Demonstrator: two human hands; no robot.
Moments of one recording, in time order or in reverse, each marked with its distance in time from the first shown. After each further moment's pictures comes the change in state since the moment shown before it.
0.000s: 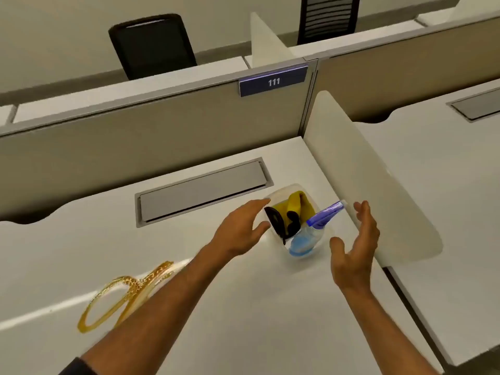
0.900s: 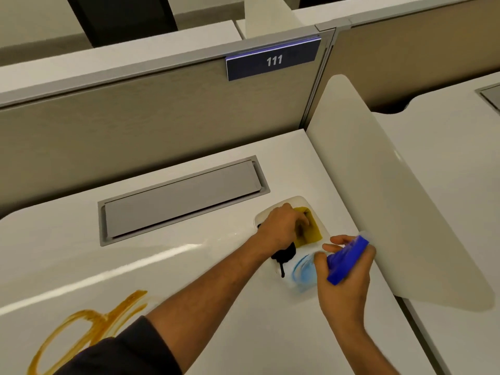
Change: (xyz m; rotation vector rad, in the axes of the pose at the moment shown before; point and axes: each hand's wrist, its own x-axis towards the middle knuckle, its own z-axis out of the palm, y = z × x) left_hand 0.154 0.013 0.087 -0.020 -0.327 -0.030; right_hand 0.039 0.035 0.069 0.167 0.014 0.300
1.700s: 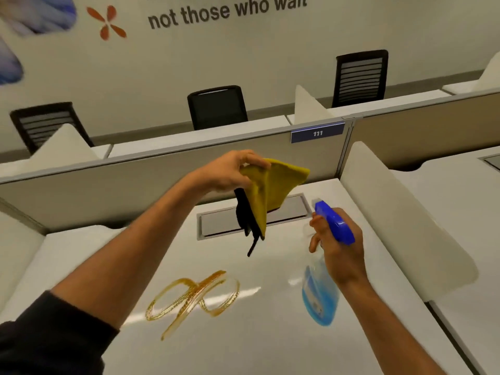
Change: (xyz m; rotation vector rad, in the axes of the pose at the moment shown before) left_hand -0.334 0.013 -0.266 -0.114 0.265 0.118; right_hand -0.151 -0.184 -0.013 0.243 -0.308 -0.299
